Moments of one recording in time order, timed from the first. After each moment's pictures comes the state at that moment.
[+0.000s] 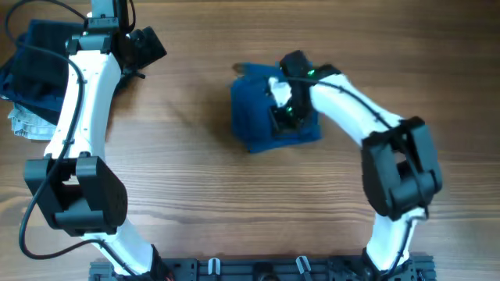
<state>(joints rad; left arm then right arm) 0.02 1.89 1.72 -0.91 -0.08 -0.49 0.38 2.01 1.47 -0.94 -0.39 0.05</state>
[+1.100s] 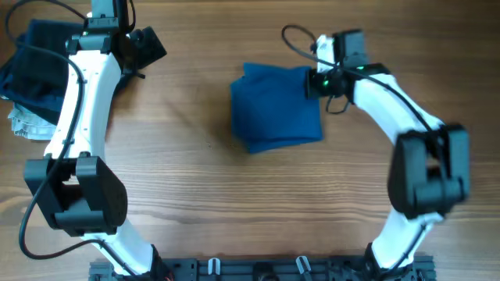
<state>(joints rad) 0.02 1.89 1.72 -0.91 -0.08 -0.49 0.17 1.99 1.34 -0.42 -0.28 0.07</state>
